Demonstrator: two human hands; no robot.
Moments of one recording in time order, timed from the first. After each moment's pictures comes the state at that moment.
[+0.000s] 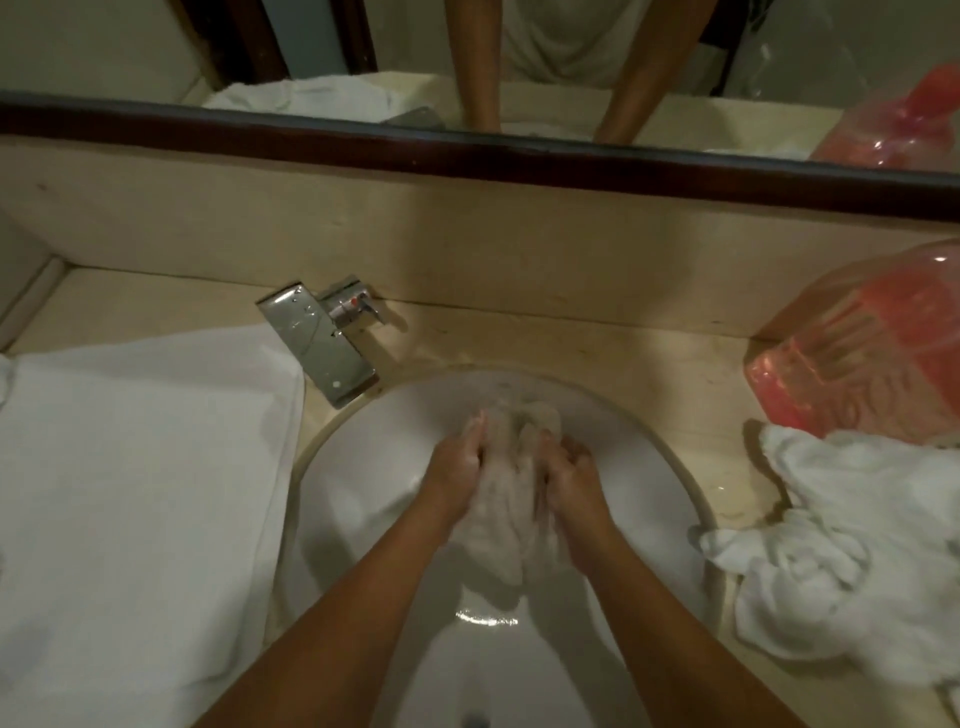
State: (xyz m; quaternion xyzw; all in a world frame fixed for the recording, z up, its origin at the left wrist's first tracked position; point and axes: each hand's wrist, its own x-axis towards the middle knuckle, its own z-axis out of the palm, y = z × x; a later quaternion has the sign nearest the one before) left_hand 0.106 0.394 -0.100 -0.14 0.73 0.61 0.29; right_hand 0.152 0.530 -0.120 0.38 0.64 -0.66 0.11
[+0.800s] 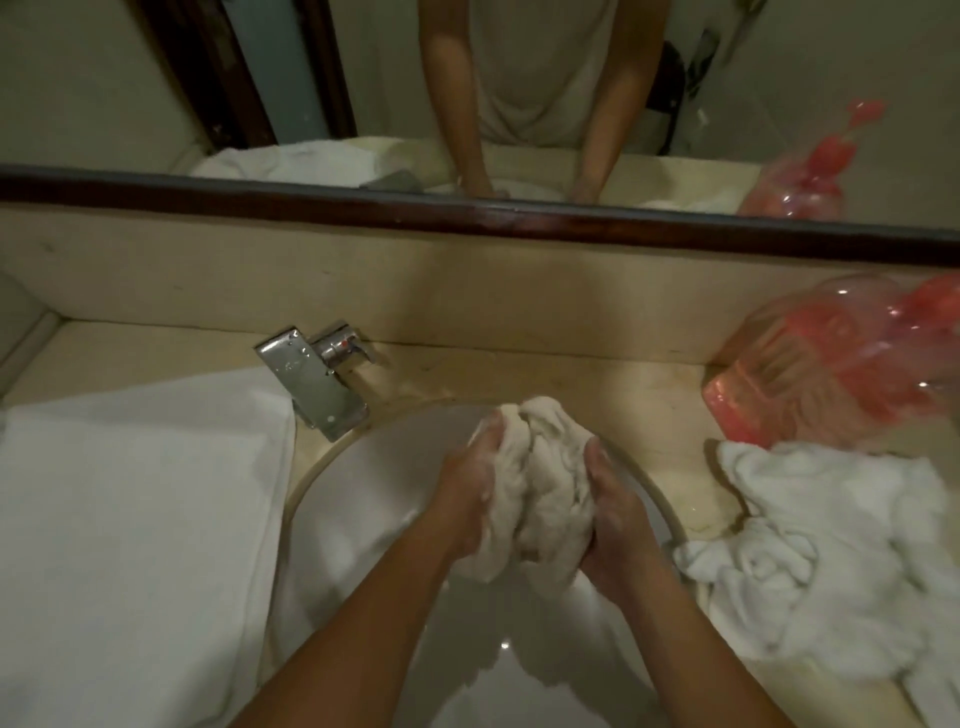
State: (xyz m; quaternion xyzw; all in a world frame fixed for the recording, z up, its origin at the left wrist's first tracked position) left_hand 0.107 0.424 -0.048 -0.21 0.62 0.69 0.31; right_hand 0.178 0.563 -0.053 0.32 0.44 -0.84 0.03
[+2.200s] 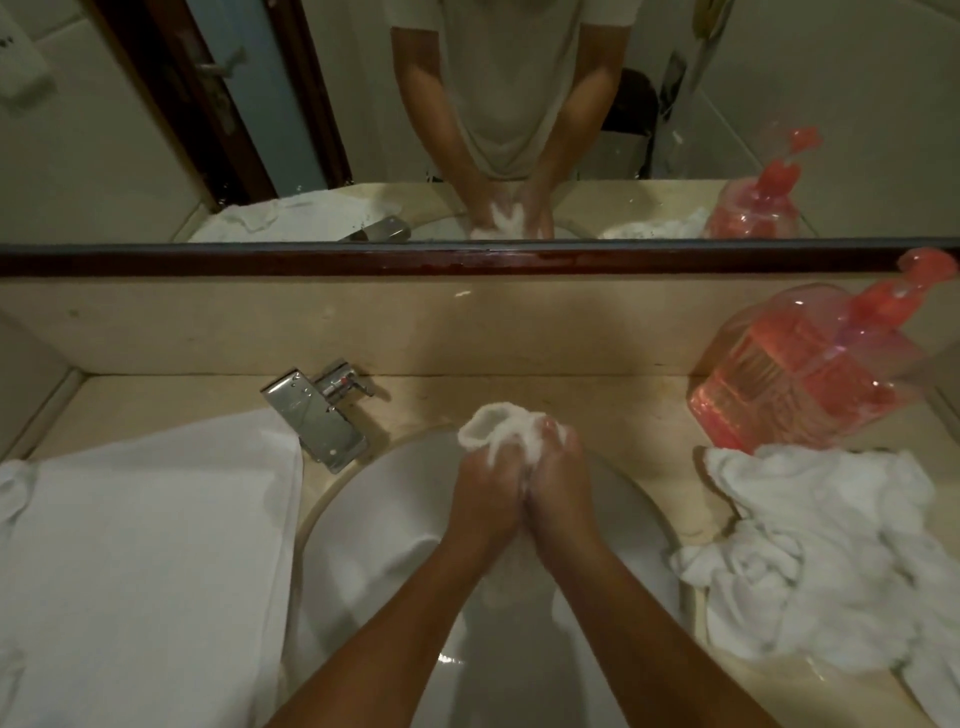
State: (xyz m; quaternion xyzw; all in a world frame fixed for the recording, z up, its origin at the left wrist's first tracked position) left_hand 0.130 0.439 0.002 -0.03 0.78 0.61 0.13; right_hand 0.142 0.512 0.011 0.36 0.61 -0.70 -0.06
